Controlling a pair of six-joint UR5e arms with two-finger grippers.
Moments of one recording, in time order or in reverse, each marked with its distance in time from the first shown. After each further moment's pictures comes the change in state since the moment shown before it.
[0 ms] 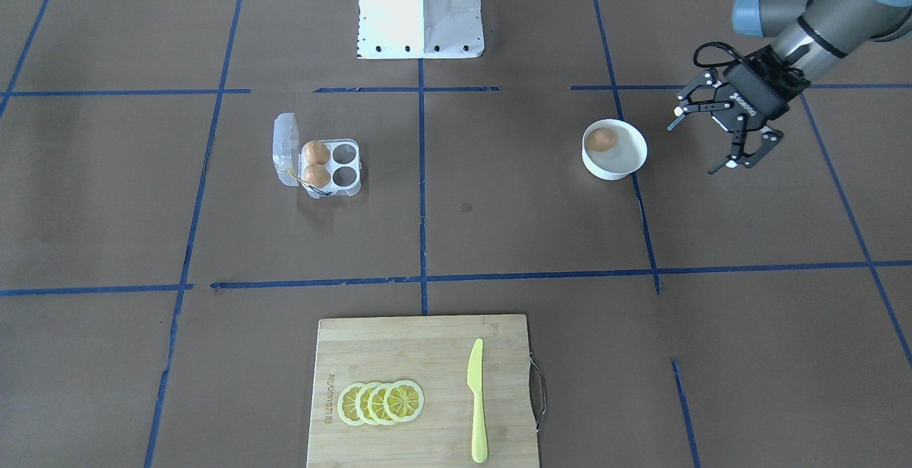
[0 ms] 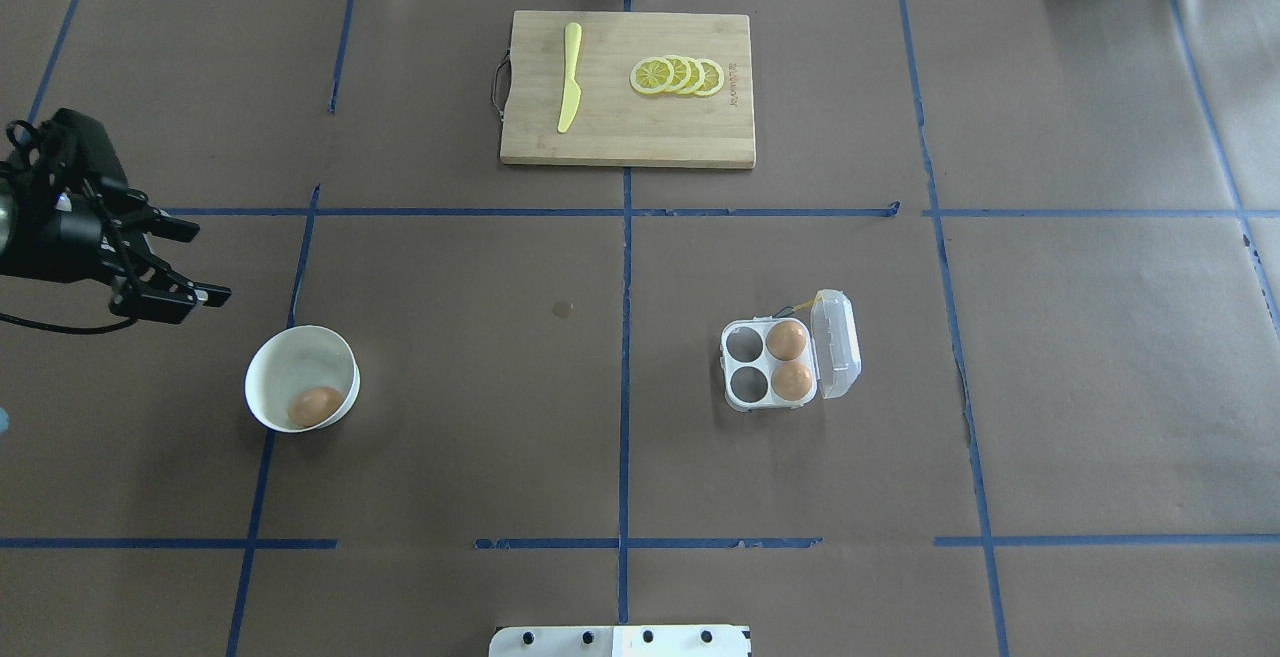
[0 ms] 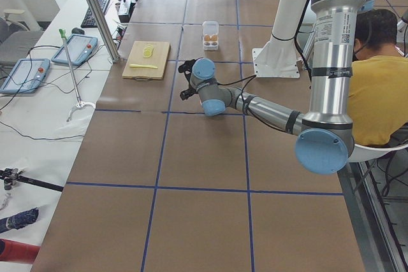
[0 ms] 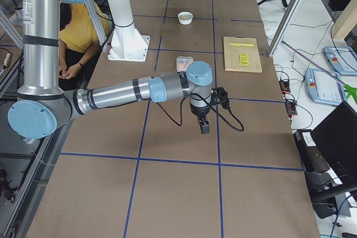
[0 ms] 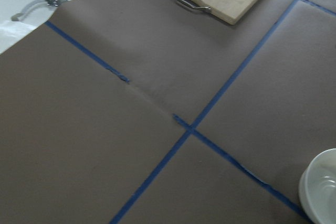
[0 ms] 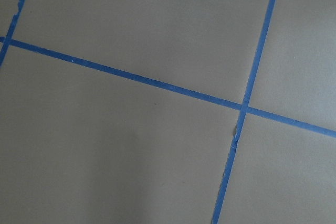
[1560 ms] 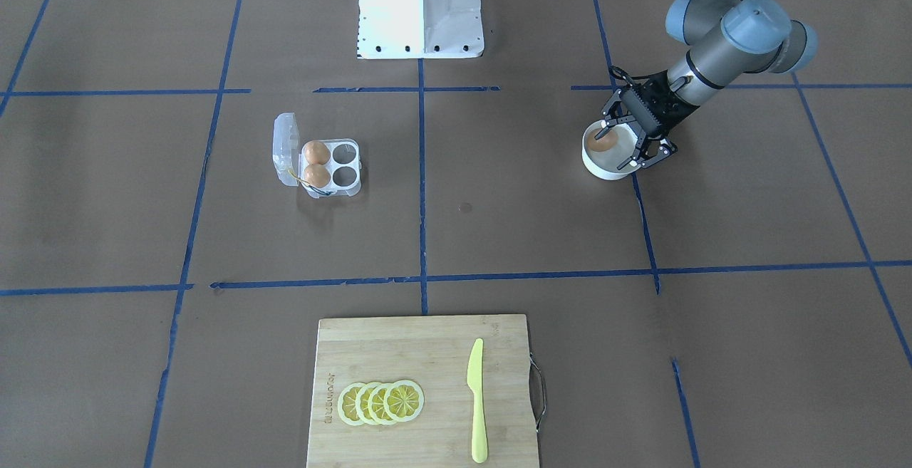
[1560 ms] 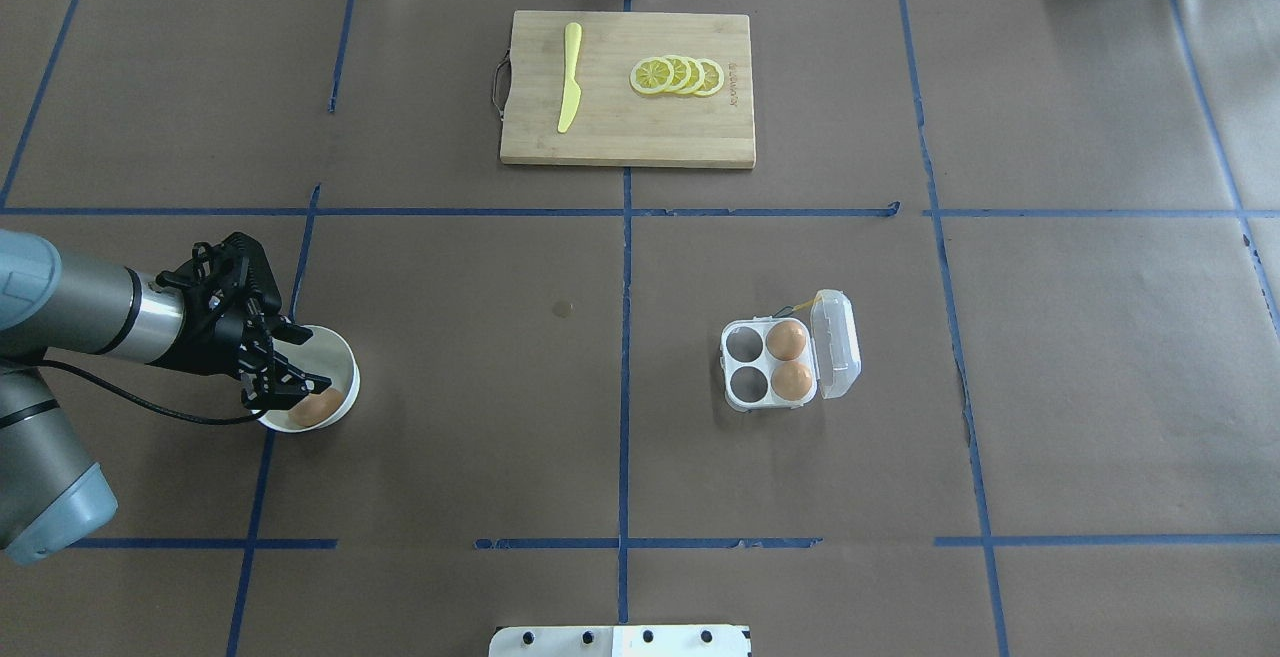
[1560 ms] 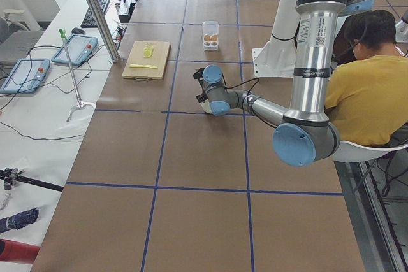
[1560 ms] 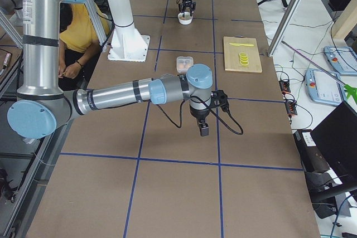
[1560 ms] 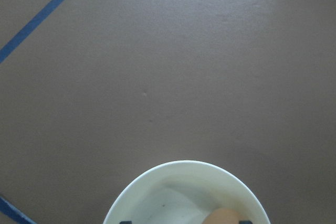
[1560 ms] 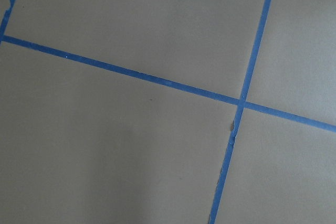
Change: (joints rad) left arm 0.212 -0.061 0.111 -0.010 0.105 -0.008; right arm 0.000 -0.003 -0.014 0.001 0.000 -0.001
